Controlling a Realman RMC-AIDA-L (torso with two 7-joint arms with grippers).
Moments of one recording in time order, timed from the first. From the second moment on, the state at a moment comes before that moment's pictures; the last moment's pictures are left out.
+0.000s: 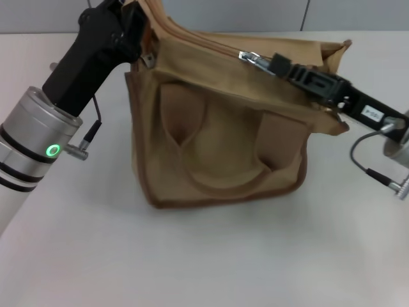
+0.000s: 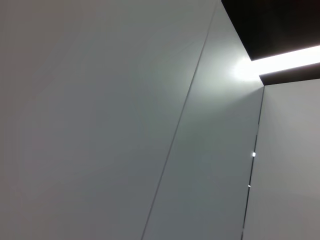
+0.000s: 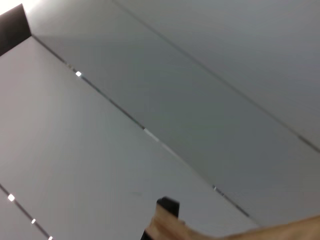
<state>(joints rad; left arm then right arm) -0.64 -2.08 0.06 -0.10 1.75 1.75 -0.75 0.53 2.08 -0.96 -0.25 -1.23 -1.66 1.61</state>
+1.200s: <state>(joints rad) -0.55 -2.07 0.04 -0.06 1.75 1.71 -0.72 0.35 2.08 -0.70 -0.28 -1.24 -1.73 1.33</state>
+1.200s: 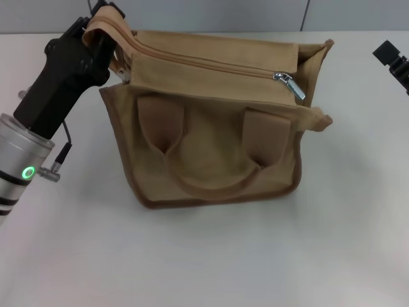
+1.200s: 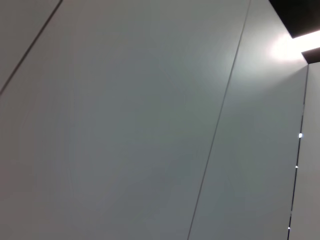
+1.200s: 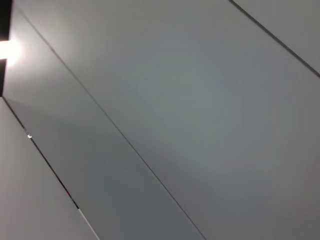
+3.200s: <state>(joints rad) -0.26 -2.05 0.51 0.38 2.09 1.89 -0.71 0.46 2.09 -1.12 -0.27 -1.58 -1.73 0.77</state>
